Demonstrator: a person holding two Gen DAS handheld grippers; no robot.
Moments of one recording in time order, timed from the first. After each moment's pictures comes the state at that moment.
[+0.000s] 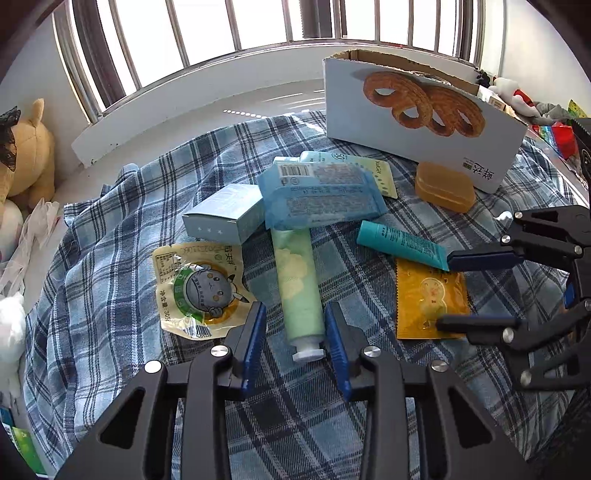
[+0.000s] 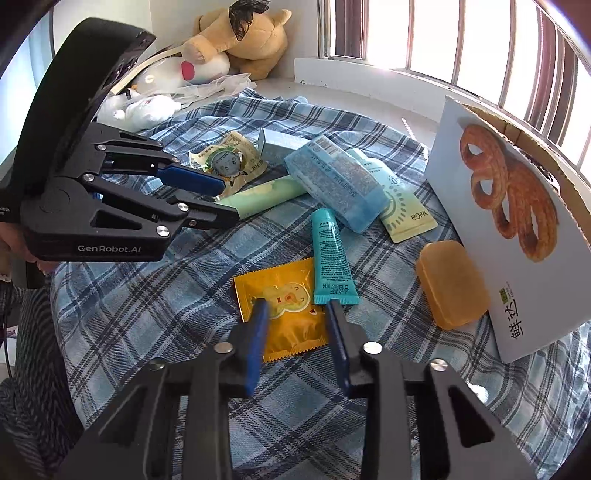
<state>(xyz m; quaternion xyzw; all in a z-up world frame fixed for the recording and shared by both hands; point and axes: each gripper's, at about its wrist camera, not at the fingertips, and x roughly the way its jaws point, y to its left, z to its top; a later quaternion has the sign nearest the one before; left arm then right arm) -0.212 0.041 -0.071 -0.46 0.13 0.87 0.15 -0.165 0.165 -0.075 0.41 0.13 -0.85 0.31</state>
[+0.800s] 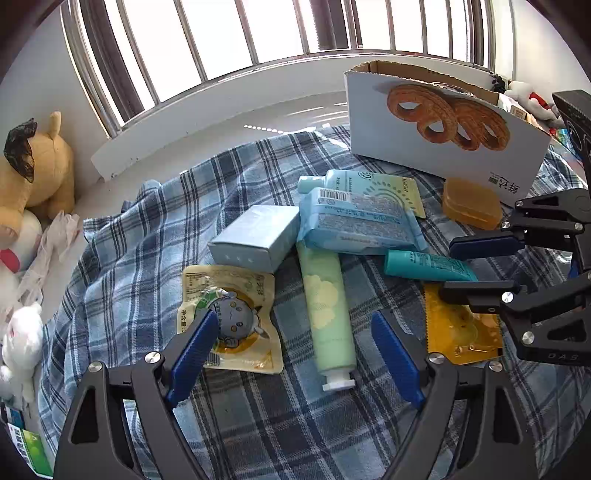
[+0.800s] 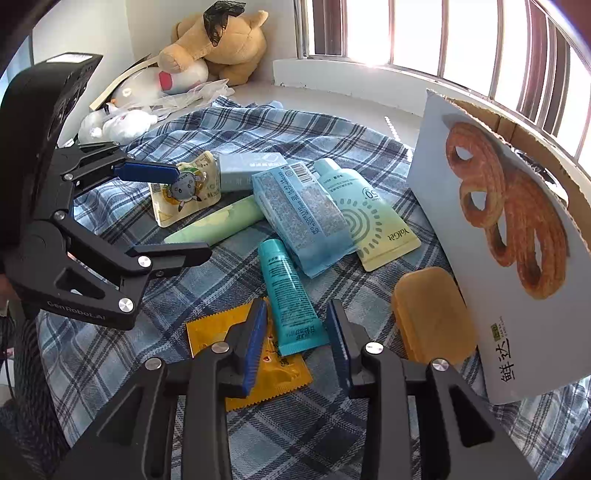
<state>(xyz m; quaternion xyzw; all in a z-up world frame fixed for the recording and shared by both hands) -0.226 0.044 -0.072 -0.43 0.16 0.88 0.11 -0.206 0.166 -0.077 0.42 0.11 -0.86 0.29</state>
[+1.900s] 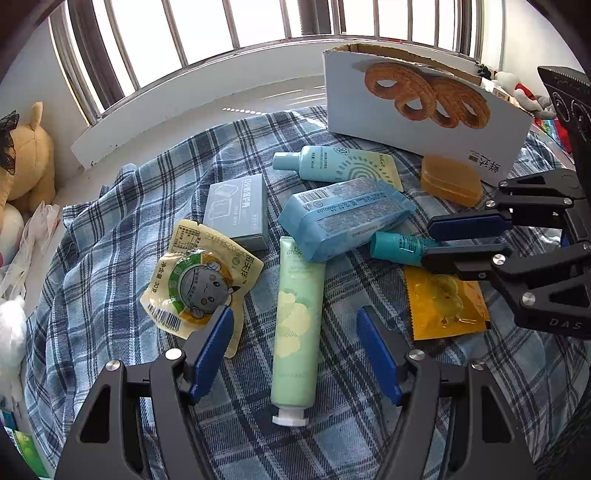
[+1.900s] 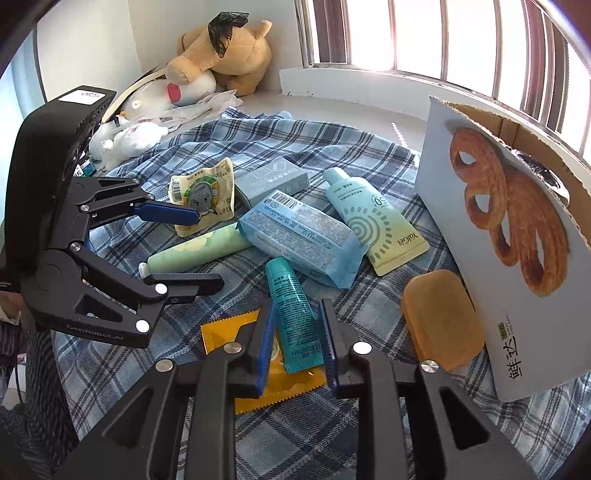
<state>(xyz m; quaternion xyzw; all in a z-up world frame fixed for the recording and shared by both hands) -0.220 0.044 -0.084 -0.46 0.14 0.87 0.15 -0.202 0.166 -0.073 0.41 0.09 -0.86 0.31</state>
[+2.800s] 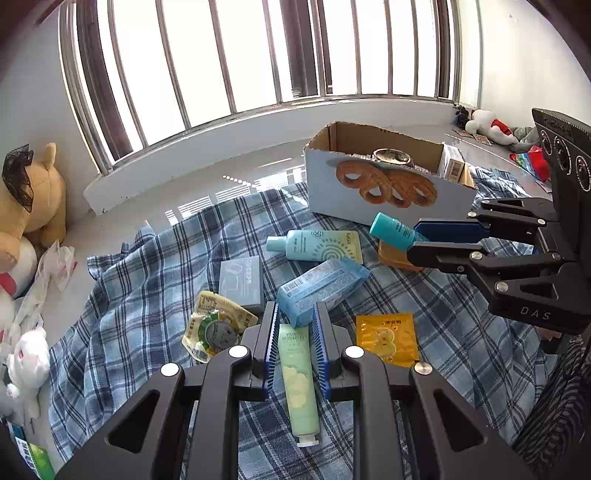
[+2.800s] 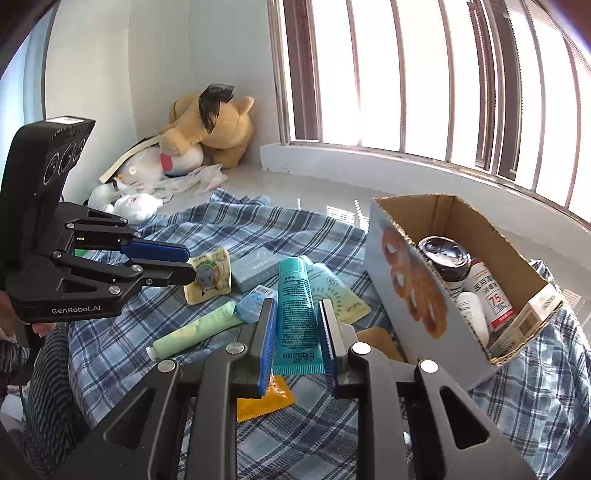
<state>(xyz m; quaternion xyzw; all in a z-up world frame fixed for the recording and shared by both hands) -0.192 0.050 0.004 -0.38 0.13 0.90 0.17 -0.172 0.200 -0.004 0.29 0.04 -0.92 0.27</state>
